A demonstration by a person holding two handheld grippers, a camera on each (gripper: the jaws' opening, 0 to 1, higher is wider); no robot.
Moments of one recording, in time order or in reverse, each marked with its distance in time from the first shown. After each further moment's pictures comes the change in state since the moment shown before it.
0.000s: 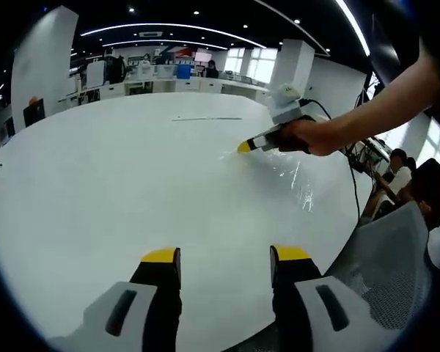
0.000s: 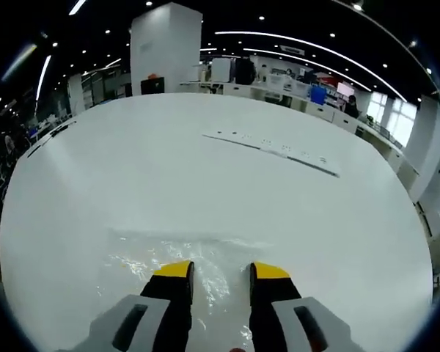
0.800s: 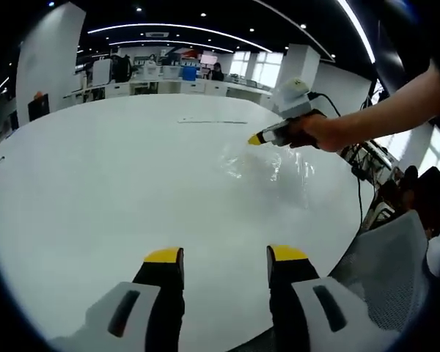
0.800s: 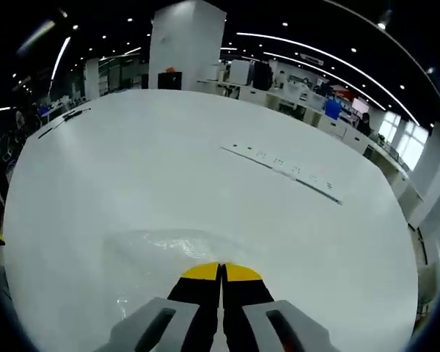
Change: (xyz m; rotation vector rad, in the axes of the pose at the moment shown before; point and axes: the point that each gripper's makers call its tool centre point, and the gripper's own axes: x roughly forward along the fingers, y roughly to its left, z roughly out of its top) left arm -0.001 0.009 0.004 -0.049 -0.026 0.012; right arm -0.025 0.006 0.032 -0.126 -0.016 0.037
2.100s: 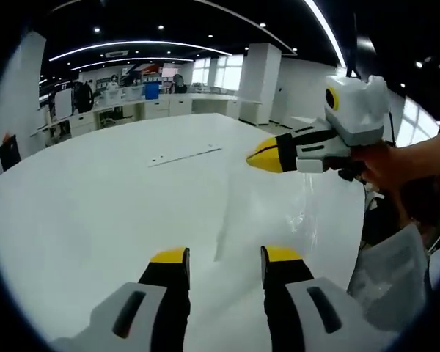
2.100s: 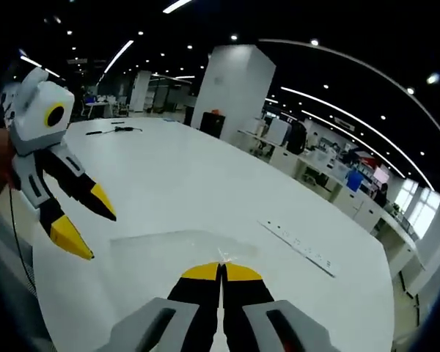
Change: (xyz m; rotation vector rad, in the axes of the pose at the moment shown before) left arm 0.065 -0.010 0.099 0.226 0.003 -0.167; right arm -0.092 0.075 0.060 -0.265 -0.276 0.088
